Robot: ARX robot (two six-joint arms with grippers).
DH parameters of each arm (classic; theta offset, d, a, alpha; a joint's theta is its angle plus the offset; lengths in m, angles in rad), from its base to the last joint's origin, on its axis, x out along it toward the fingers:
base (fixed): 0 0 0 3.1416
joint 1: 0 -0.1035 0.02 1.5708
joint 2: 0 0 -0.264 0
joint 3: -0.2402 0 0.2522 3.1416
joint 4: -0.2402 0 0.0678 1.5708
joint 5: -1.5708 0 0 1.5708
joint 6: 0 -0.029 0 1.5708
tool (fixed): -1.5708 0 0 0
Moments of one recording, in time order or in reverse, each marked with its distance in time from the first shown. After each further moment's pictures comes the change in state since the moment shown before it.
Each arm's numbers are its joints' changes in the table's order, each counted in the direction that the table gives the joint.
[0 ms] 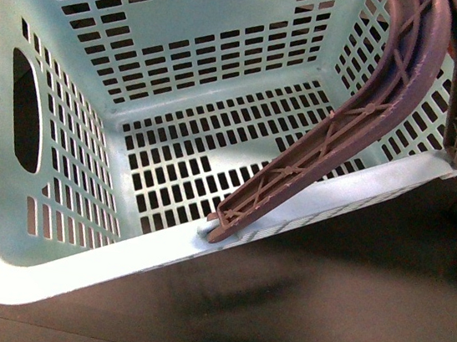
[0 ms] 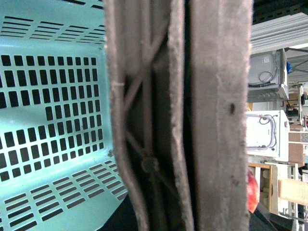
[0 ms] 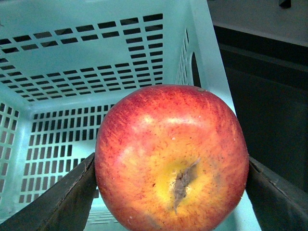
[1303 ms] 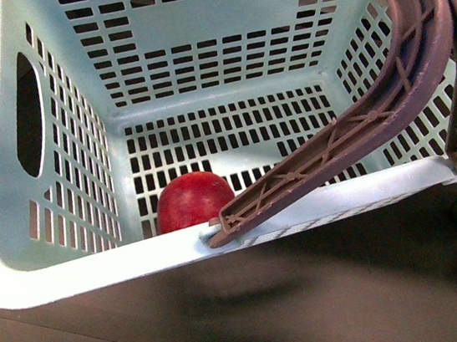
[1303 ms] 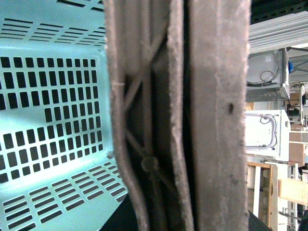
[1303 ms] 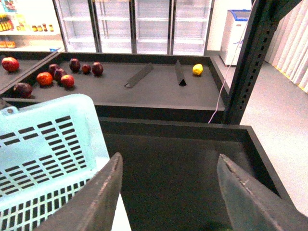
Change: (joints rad) left arm 0.002 0.005 0.000 -0.001 0.000 0.004; right arm 0.164 -0.283 0.249 0.369 0.148 -0.060
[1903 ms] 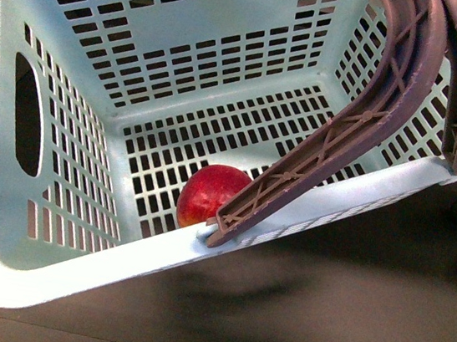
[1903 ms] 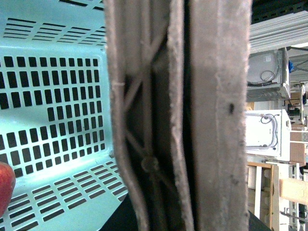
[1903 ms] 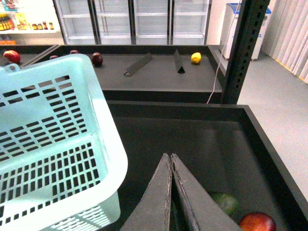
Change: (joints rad) left arm 0.000 0.000 0.000 0.000 -0.001 -0.004; right arm 0.087 -0.270 0.270 -0.009 -0.083 -0.013
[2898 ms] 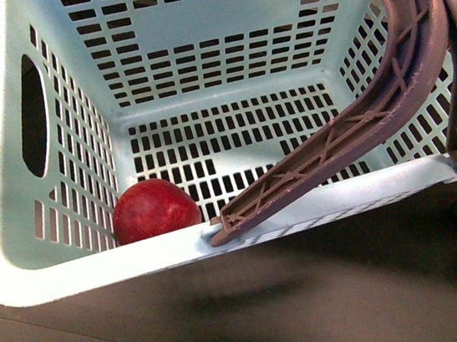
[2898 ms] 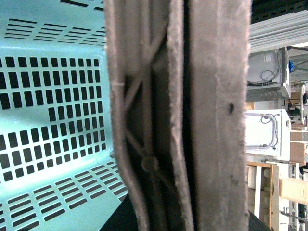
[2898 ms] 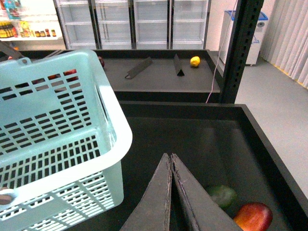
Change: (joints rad) left arm 0.000 0.000 0.000 0.000 0.002 0.000; right arm 0.000 -0.406 0.101 -0.281 0.000 -0.002
